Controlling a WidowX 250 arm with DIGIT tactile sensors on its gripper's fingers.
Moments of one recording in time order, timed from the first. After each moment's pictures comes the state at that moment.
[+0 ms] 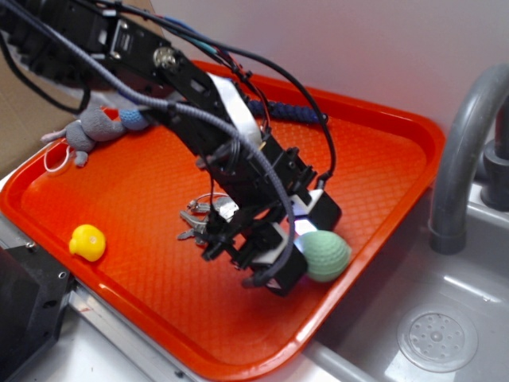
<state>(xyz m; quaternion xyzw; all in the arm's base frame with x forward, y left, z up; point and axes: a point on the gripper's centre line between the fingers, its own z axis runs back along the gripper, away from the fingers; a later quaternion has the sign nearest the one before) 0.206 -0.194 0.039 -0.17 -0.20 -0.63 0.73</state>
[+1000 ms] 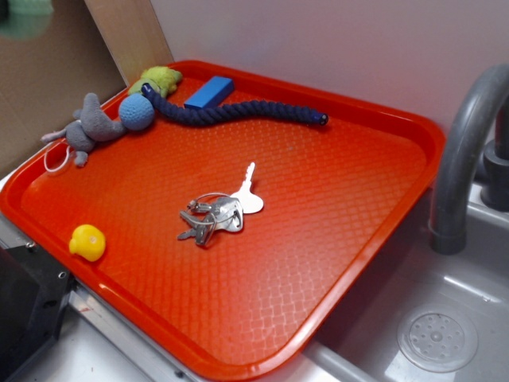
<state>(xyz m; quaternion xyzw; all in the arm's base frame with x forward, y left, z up) 0.145 -0.039 0.253 -0.01 -0.05 -0.27 0.96</state>
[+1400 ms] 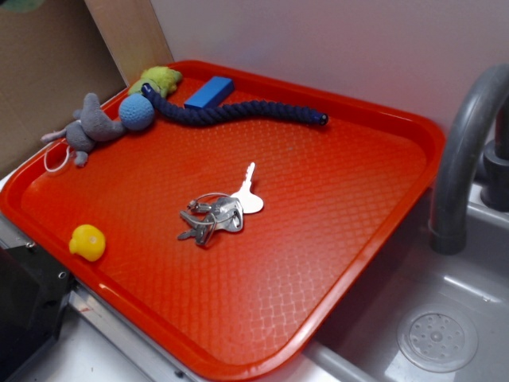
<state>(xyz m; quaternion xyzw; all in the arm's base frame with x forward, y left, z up) 0.162 -0.011 0.247 0.00 0.00 -0.19 0.98</state>
